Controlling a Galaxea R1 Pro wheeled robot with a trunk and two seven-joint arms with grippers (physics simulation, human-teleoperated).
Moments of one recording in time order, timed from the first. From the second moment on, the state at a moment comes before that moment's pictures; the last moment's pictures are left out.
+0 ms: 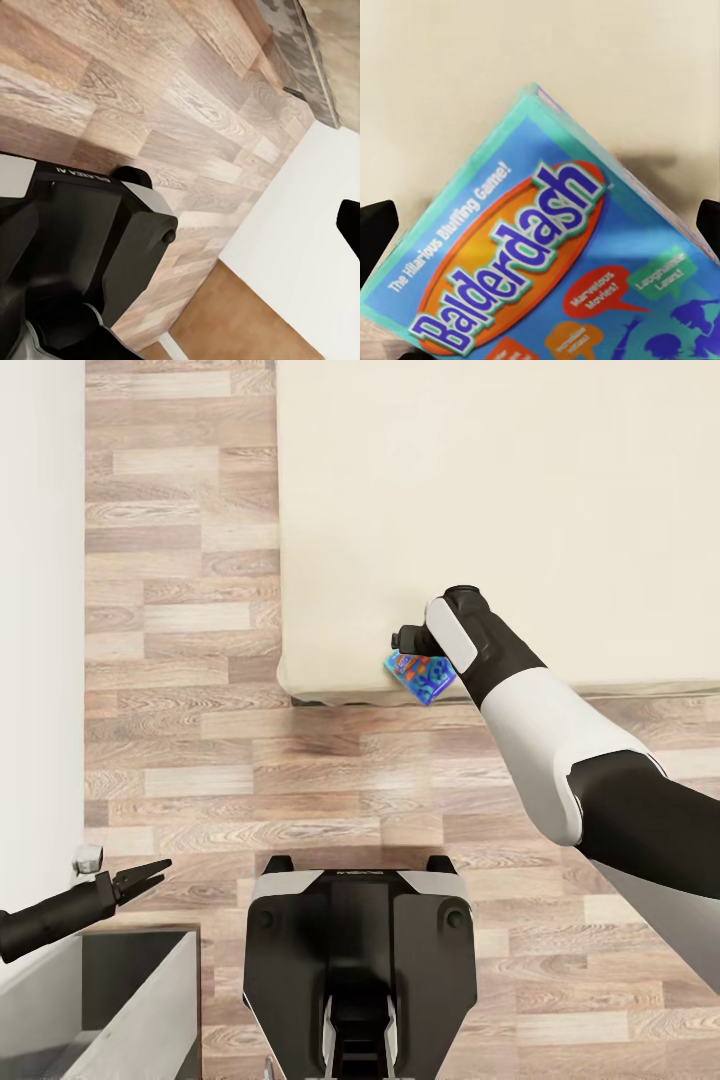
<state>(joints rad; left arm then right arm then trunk) -0.42 0.32 0.58 -1.16 0.10 0.97 -1.33 -1.64 0.17 0.19 -0.49 -0.45 0.80 -0.38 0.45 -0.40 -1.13</state>
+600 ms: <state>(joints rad) -0.42 0.32 0.58 -1.16 0.10 0.97 -1.33 -1.64 0.17 0.19 -0.49 -0.45 0.80 -0.38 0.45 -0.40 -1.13</state>
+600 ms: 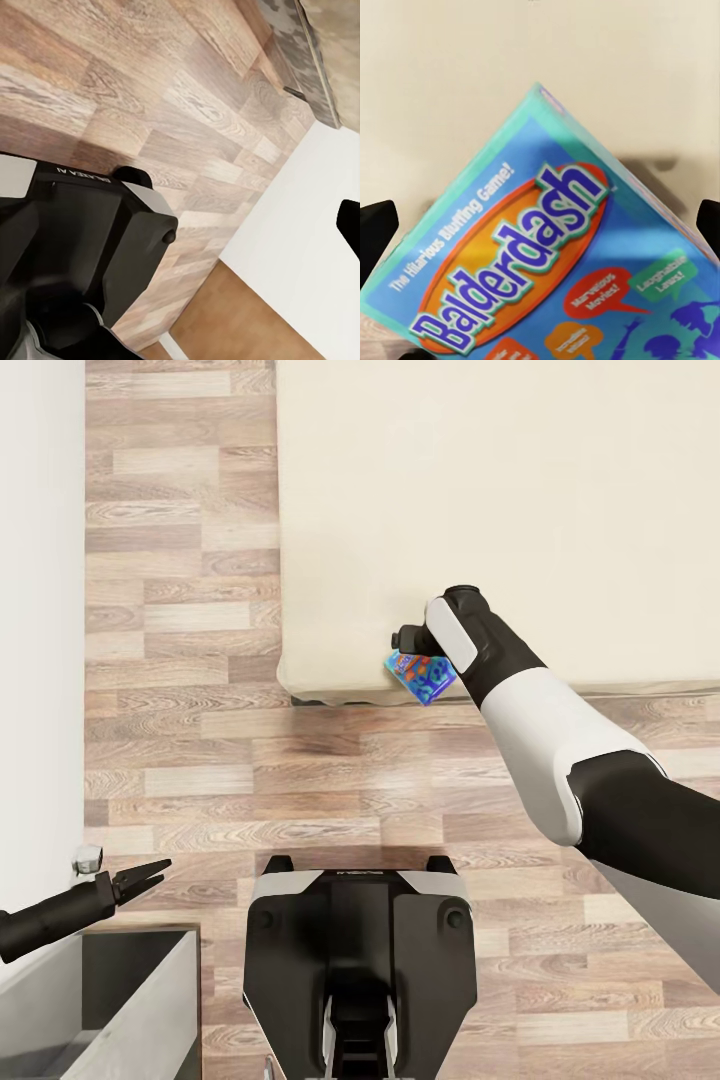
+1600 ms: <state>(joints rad) -0.42 0.32 0.58 -1.16 0.10 0.97 -1.33 -1.64 0.17 0.19 -0.80 -0.45 0.98 -0.38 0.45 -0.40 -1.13</state>
